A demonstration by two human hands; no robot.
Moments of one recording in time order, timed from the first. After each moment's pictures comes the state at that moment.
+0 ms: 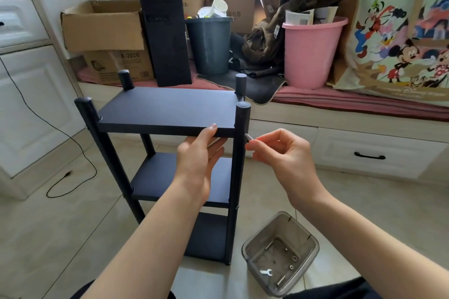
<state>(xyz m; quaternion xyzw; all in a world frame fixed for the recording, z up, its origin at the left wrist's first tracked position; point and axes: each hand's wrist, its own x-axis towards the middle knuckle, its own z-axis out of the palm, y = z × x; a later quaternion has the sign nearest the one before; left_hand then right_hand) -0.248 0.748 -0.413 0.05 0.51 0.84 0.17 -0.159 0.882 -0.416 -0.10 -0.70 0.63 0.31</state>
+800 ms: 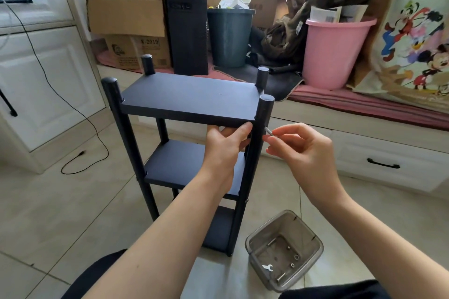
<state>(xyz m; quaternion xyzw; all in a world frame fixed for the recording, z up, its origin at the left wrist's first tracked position) -0.252 0.759 -0.428 0.13 0.53 0.83 0.13 -0.159 0.883 -0.418 -0.04 -0.75 0.56 0.34</state>
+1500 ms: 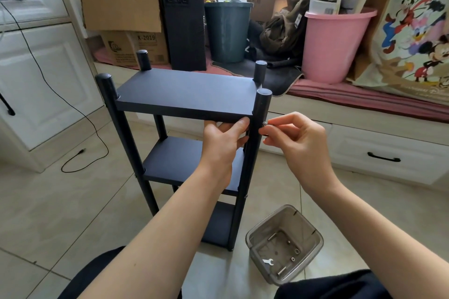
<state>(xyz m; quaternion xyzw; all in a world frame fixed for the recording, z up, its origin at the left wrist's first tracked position) -0.252 0.761 -0.425 0.13 0.53 0.83 0.13 -0.170 0.883 -0.416 -0.04 -0.74 0.58 0.34</state>
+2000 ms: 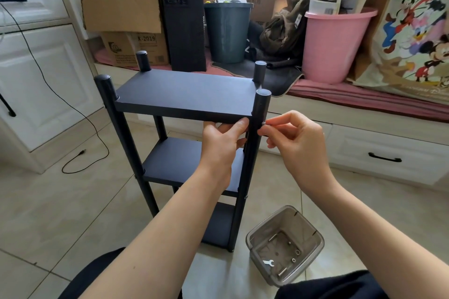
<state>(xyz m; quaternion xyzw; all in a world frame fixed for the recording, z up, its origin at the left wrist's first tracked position) -0.250 0.762 -0.425 0.11 0.53 0.83 0.12 -0.174 0.884 -0.417 -0.05 -0.77 0.53 0.35</state>
